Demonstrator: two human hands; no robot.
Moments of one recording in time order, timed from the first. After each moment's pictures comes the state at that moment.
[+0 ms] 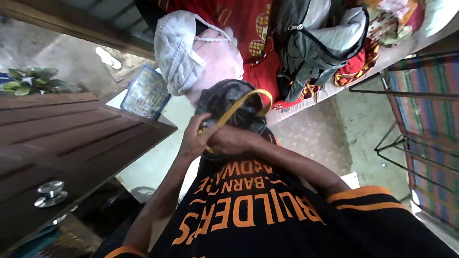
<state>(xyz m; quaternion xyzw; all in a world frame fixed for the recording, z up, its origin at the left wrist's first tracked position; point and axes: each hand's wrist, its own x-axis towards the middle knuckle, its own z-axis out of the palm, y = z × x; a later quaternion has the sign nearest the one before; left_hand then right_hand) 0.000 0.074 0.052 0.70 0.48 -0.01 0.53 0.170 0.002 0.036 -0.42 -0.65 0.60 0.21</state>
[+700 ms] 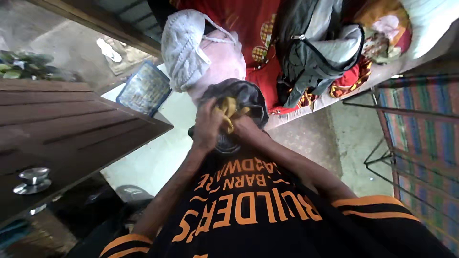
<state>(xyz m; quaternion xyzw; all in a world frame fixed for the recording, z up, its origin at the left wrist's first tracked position) 0.031 0.052 0.052 0.74 0.47 0.04 0.48 0.182 -0.026 0.002 -0.64 -0.64 0.36 0.21</state>
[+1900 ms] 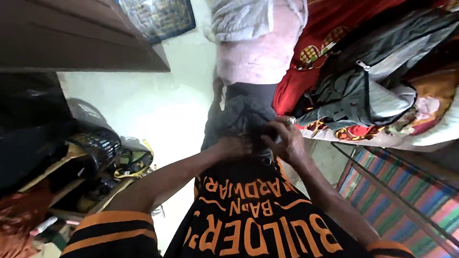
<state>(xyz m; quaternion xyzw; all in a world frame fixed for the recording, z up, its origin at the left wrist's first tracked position) 0.014 -0.080 -0.054 0.89 0.15 -0.07 0.42 0.252 -0.071 0.003 -0.59 -0.70 0.39 0.14</state>
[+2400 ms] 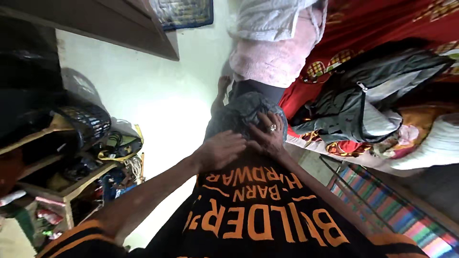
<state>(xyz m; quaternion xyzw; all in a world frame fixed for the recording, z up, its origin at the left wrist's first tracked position) -0.041 -0.119 0.018 0.82 0.38 0.22 0.37 0.219 -0.093 -0.056 -0.46 -0.83 0.24 0.20</state>
